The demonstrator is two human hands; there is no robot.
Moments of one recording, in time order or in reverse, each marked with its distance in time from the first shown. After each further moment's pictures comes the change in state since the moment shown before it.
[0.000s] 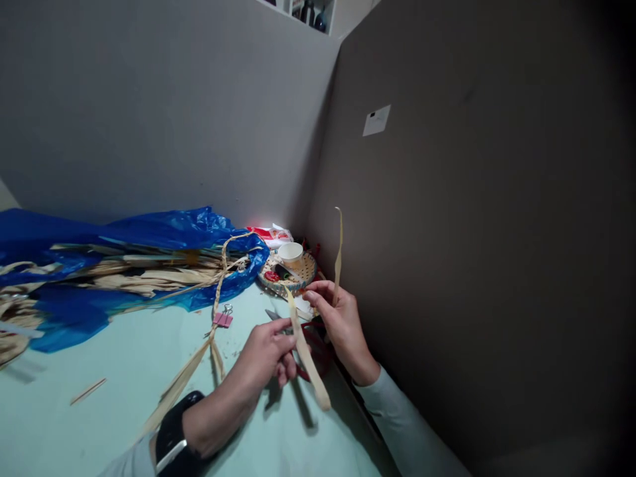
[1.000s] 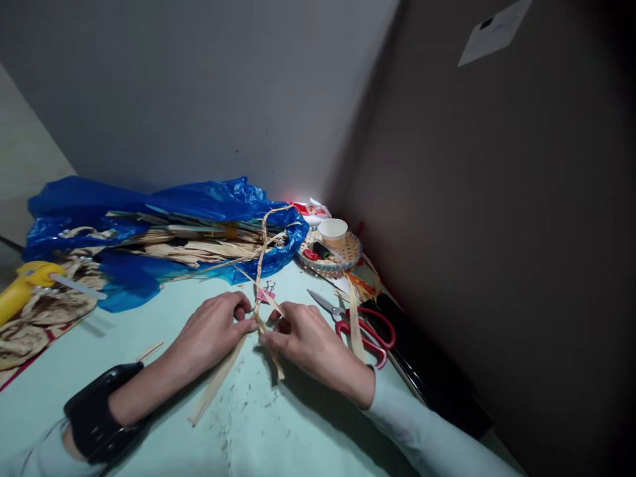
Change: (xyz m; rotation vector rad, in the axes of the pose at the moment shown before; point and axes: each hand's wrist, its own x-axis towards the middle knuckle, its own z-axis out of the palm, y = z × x) left_hand -0.023 0.009 -0.136 1.166 0.257 0.089; right_hand -0.036 0.013 0.089 -0.545 -0.620 0.073
